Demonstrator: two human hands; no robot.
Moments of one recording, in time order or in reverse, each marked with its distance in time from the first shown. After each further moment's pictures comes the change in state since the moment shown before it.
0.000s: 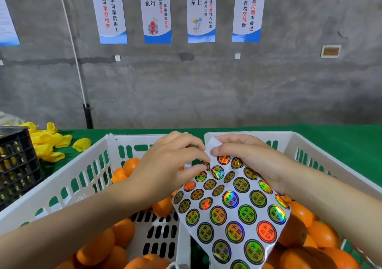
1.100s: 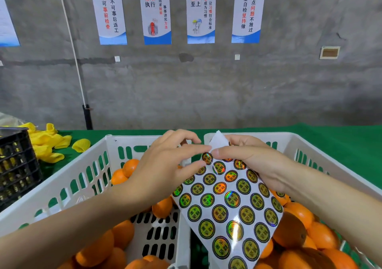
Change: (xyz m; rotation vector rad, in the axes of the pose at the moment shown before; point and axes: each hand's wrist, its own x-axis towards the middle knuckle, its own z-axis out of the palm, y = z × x) left_hand -0.001 -0.001 0.001 -0.034 0.043 -0.113; right_hand 0.003 0.001 -0.005 0.051 -0.029 -0.034
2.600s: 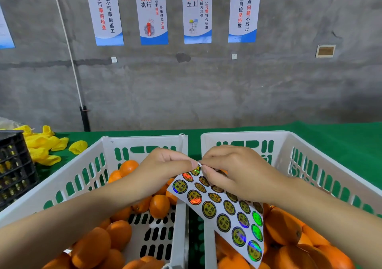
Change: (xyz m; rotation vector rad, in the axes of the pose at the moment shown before) left_hand 0.003 0.005 -0.006 -0.980 -0.346 -0.691; right_hand -0.011 0.012 0.010 -1.275 -0.010 -0.707
